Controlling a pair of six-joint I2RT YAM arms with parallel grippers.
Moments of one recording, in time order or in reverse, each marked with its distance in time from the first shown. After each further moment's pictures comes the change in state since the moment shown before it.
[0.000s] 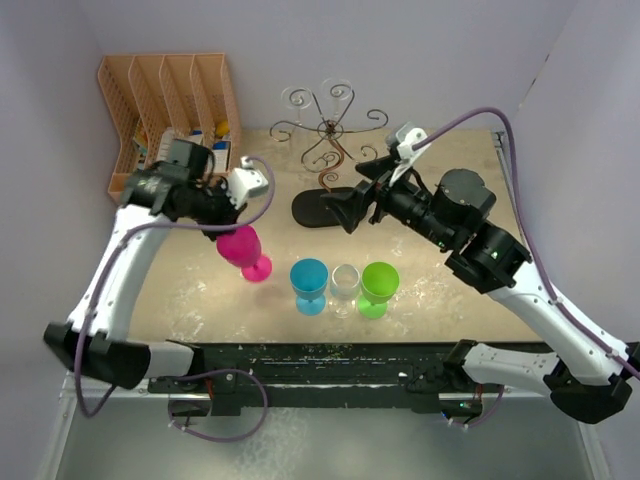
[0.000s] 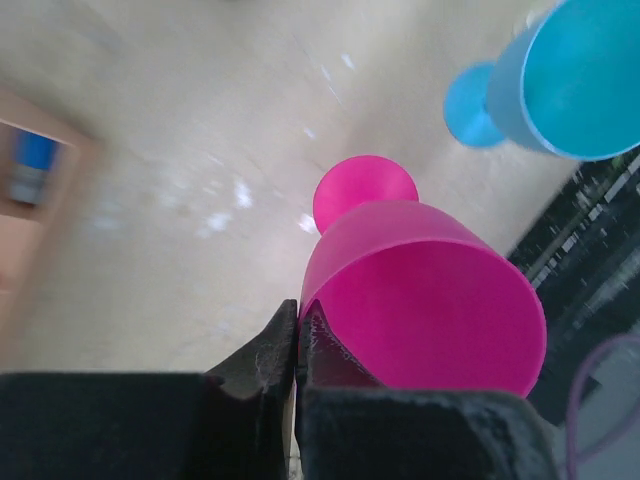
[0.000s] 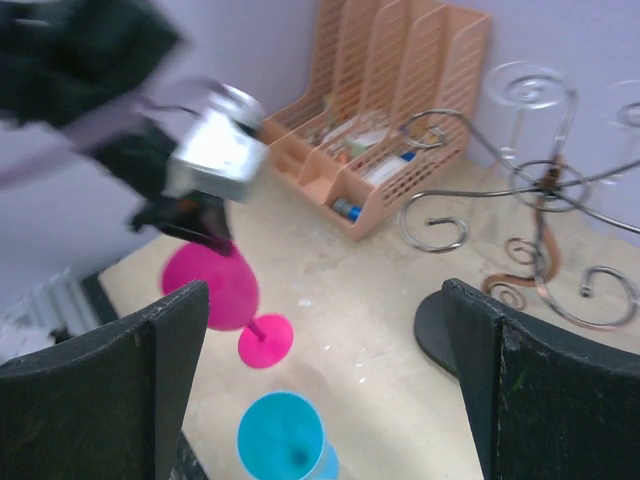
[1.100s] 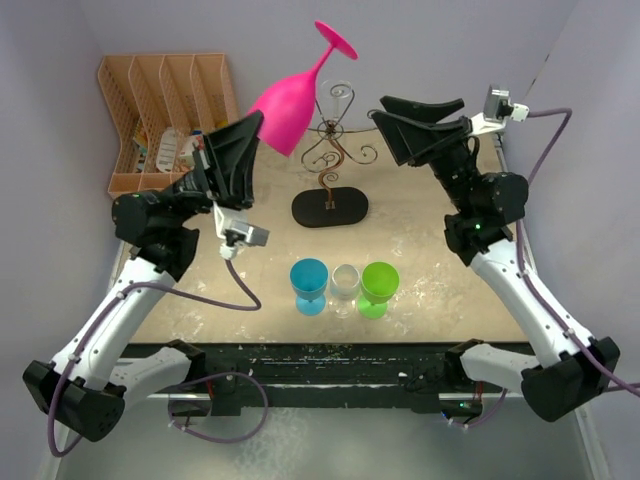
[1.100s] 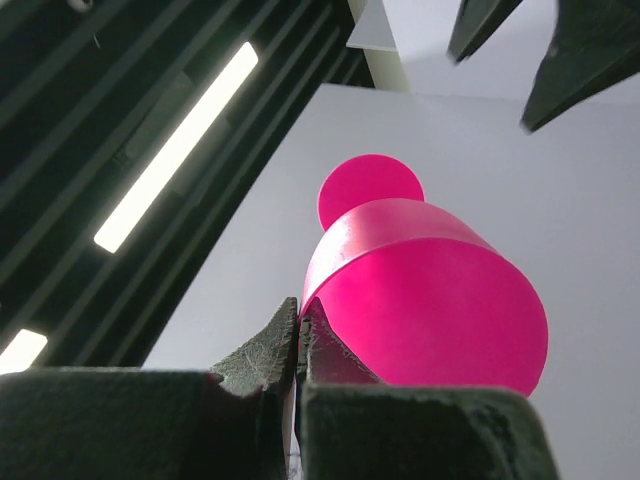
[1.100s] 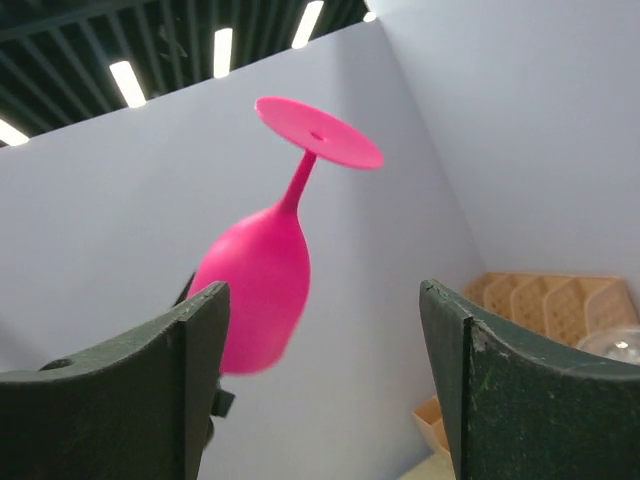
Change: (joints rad) left arm -0.148 -0.311 -0.312 1.986 0.360 0.552; right arm -0.399 0.053 -0.200 0.978 -0.234 0.769
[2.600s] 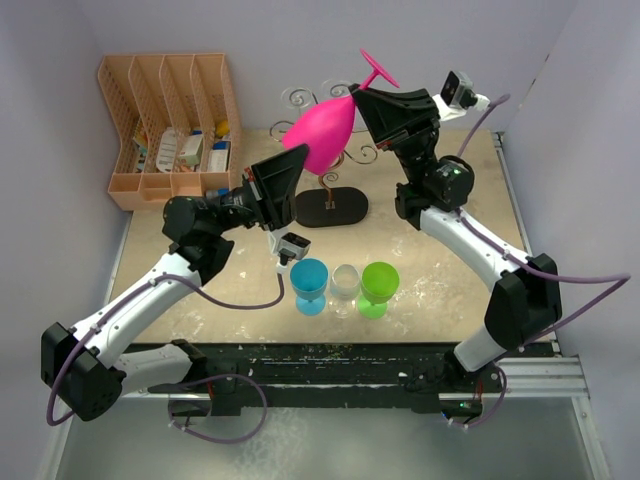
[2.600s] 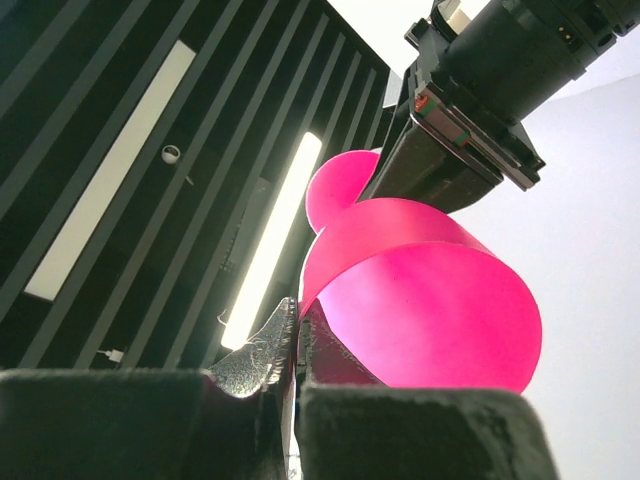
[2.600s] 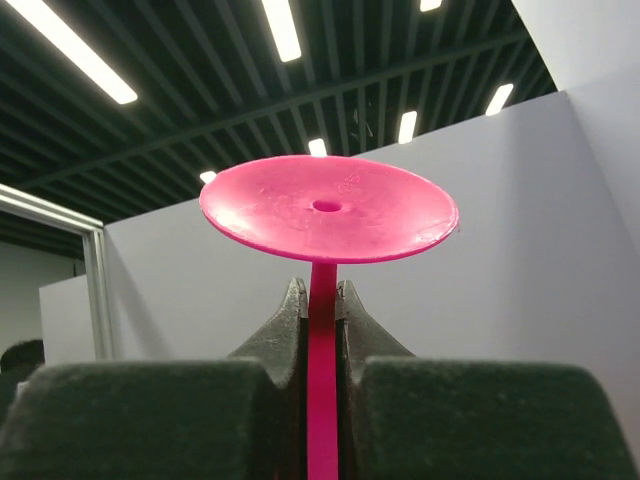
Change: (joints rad) left arm -0.211 0.100 -0.165 0.140 0.001 0.627; right arm 0.101 0.438 0.164 0.726 -0.021 0.294
